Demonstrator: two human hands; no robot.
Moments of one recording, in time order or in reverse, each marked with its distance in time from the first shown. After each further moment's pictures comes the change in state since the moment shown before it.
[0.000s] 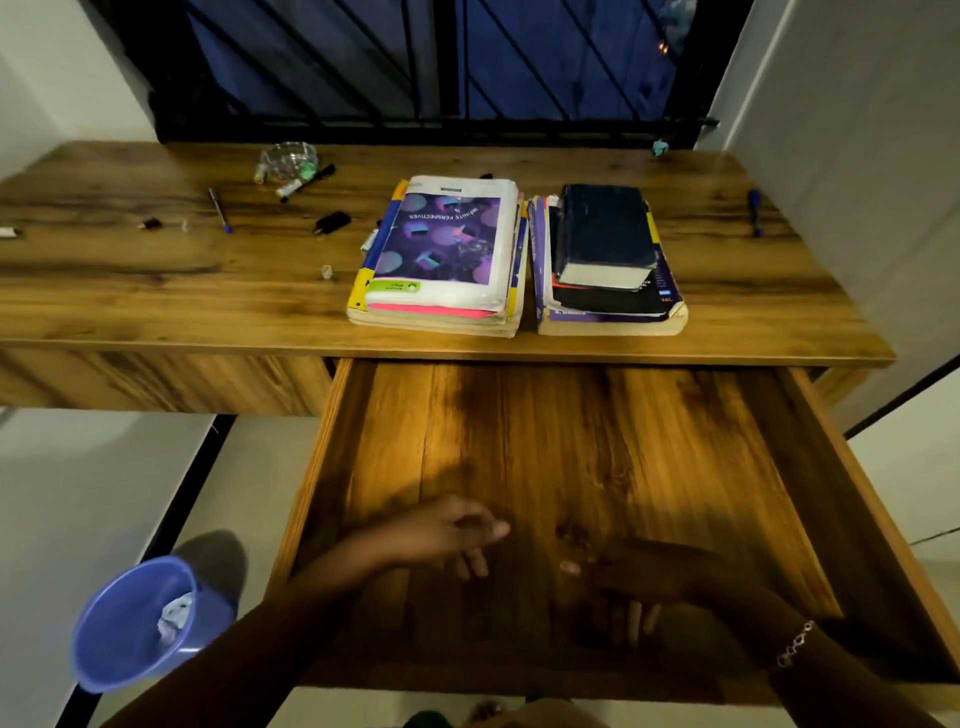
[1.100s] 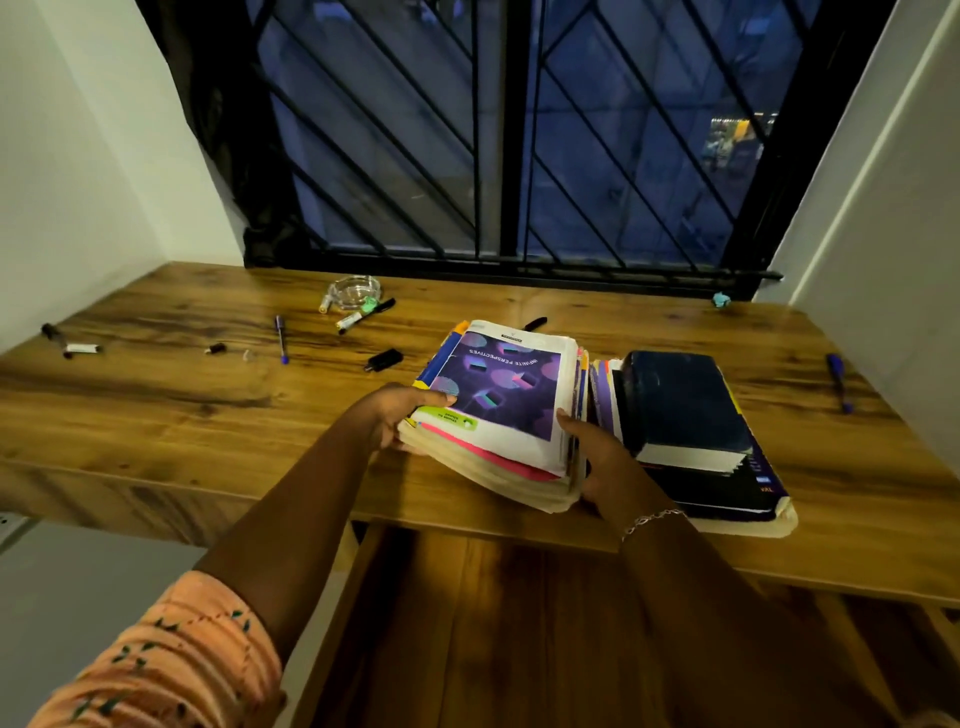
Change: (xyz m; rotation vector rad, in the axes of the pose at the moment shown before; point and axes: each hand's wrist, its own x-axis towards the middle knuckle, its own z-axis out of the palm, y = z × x) left_hand 0.049 0.063 -0.275 -0.588 0.643 -0.071; right_hand 0.078 -0.198 -0.192 1.294 0.608 -0.526
